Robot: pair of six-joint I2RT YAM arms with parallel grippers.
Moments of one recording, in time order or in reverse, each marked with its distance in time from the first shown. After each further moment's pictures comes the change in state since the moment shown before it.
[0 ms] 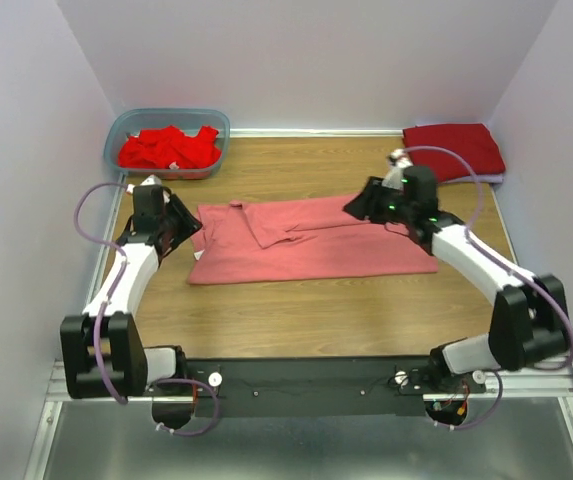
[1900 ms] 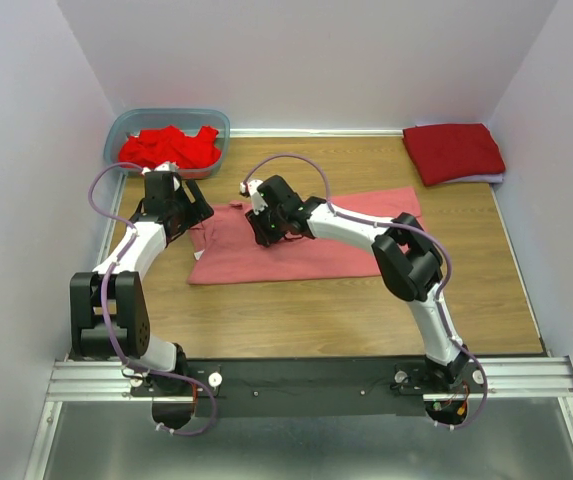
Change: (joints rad) left arm -0.044 0.259 0.138 0.108 -0.006 0.115; right arm 0.622 0.860 0.813 -0.283 0.208 -0.459
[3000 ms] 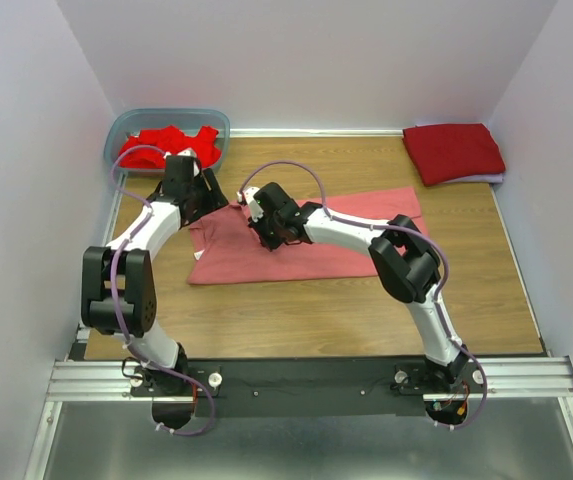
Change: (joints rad) left arm -0.082 0.120 0.132 -0.048 -0.004 -0.005; right arm 0.026 0.011 -0.017 -0.017 0.077 -0.063
